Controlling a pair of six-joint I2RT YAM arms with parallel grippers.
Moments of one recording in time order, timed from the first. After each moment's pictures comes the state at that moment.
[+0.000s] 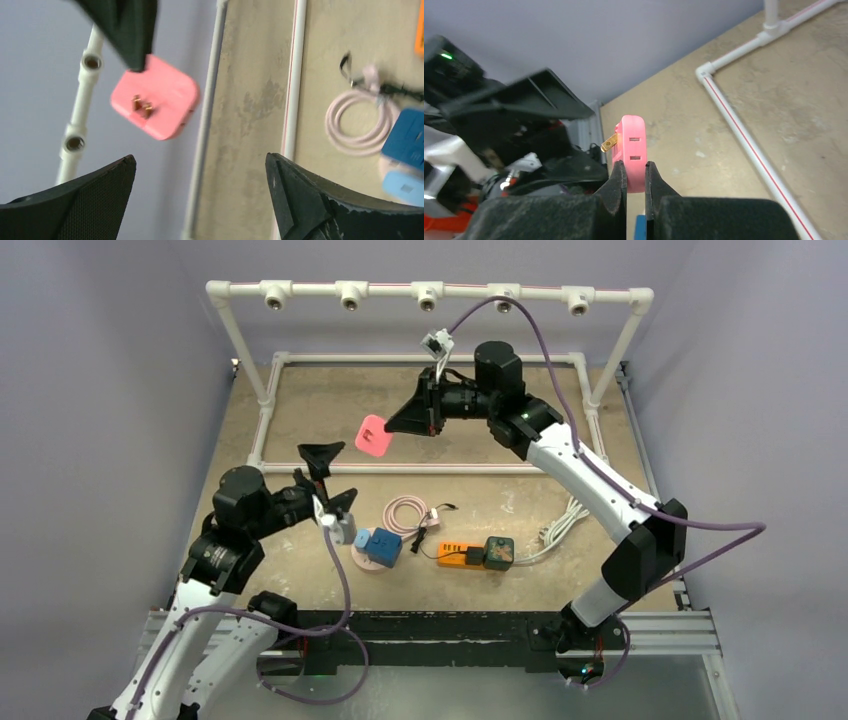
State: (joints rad) left arm -0.37 0.62 0.79 -0.44 0.61 1.33; right arm 0.62 1.61 1.57 -0.13 -0.79 0.40
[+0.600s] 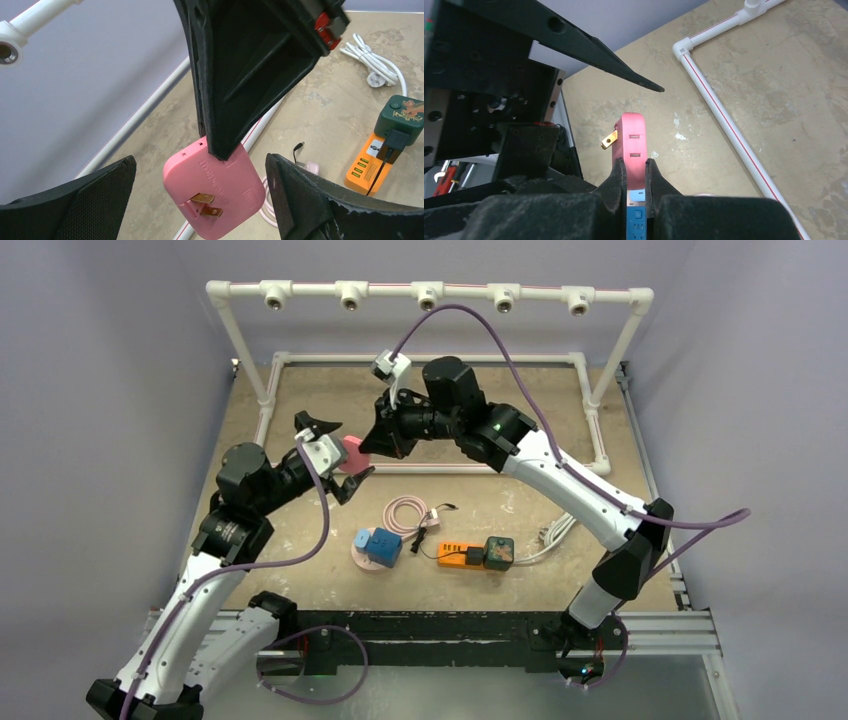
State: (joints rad) left arm -0.37 0.76 0.88 -0.18 0.50 0.39; right arm 0.84 1.65 1.74 -0.45 -0.42 0.16
